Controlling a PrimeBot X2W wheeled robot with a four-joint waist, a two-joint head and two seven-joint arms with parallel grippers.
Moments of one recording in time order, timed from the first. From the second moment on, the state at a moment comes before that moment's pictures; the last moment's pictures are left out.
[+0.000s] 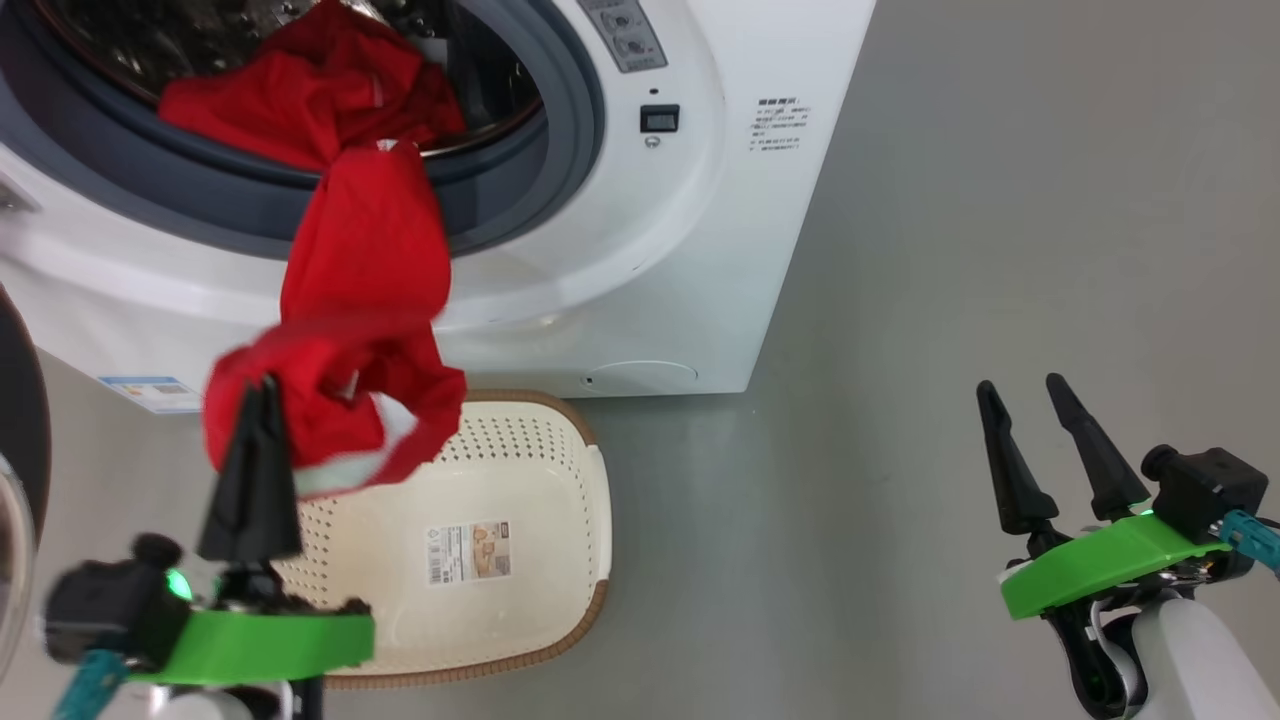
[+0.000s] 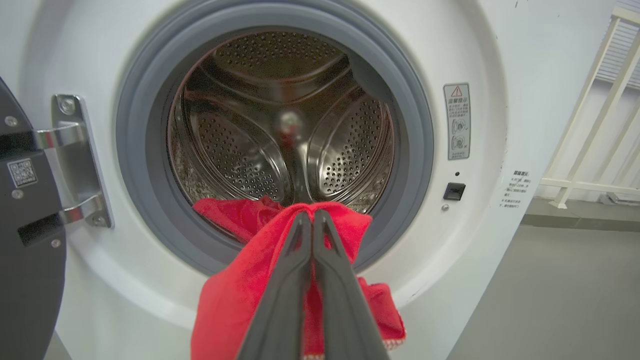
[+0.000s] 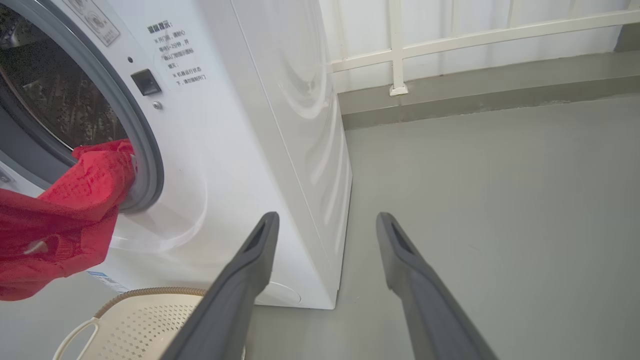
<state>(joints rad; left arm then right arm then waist) -0.14 0.06 -0.07 -0.10 -0.28 -0.05 -0.23 -0.25 -0.19 0.04 0.29 0.40 0.13 -0.25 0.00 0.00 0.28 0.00</state>
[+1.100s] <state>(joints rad) -0.61 0.05 -0.13 1.09 -0.27 -0.12 -0.25 -0.34 -0.16 0.09 0.27 0.40 0.13 -0.25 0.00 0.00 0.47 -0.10</state>
